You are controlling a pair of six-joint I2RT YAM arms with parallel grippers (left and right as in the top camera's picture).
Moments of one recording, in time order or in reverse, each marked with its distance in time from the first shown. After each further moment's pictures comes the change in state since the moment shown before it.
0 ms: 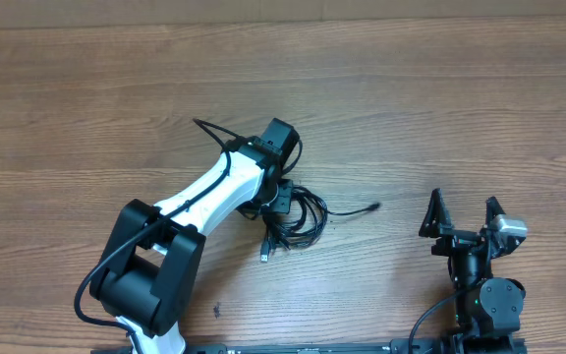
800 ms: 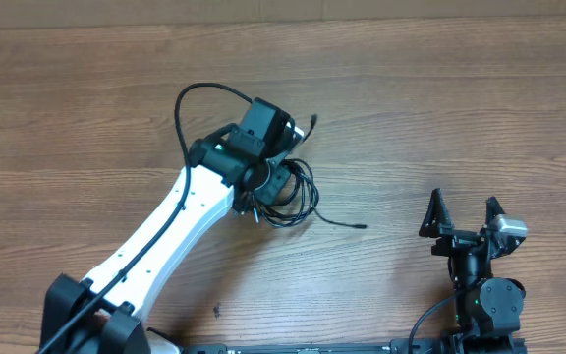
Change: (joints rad) left arm 0.000 -0.294 0.066 -0.043 -0.095 0.536; right arm 0.000 0.000 0.000 0.000 0.000 0.000
